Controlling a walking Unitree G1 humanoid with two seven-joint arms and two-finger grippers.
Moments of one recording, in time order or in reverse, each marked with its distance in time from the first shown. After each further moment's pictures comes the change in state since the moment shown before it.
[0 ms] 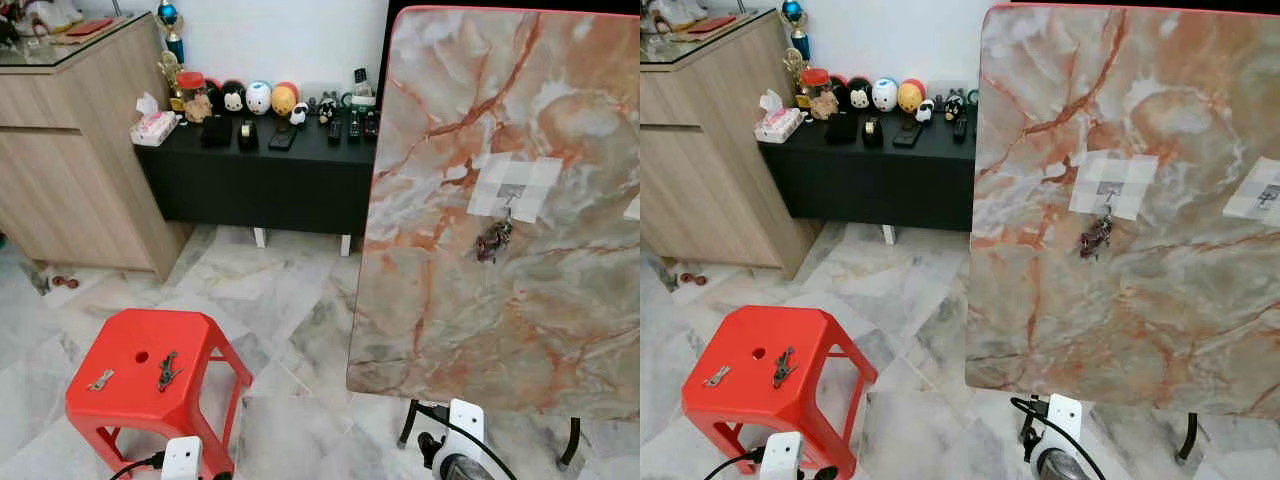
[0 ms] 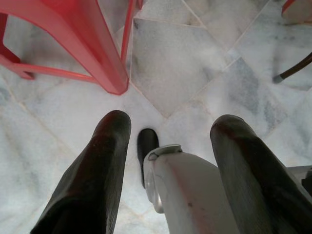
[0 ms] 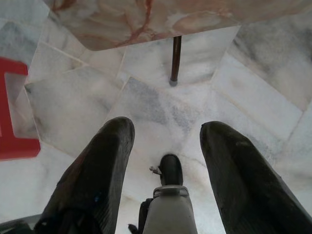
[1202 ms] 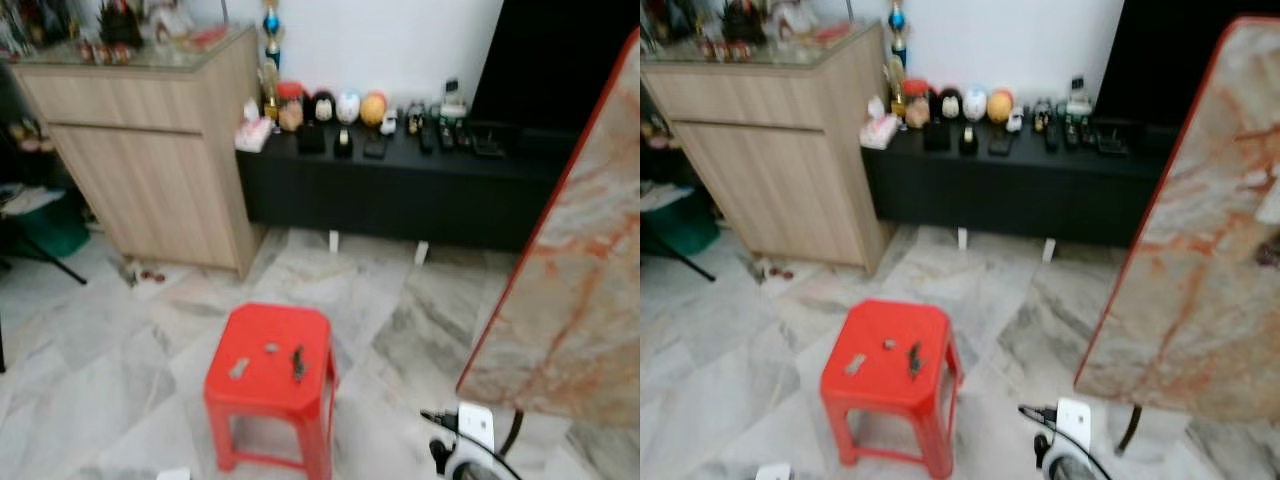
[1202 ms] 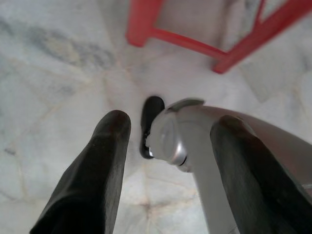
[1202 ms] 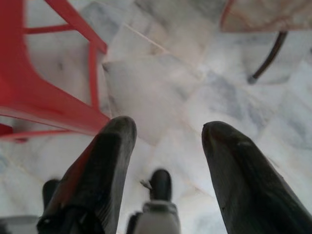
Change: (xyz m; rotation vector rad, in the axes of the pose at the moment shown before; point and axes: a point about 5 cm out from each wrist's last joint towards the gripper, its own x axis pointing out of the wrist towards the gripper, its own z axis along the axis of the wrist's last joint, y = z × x) left arm -0.011 0.021 -0.027 -0.026 0.108 0.050; right arm 0.000 -0.007 0.005 -0.040 -0.037 -0.011
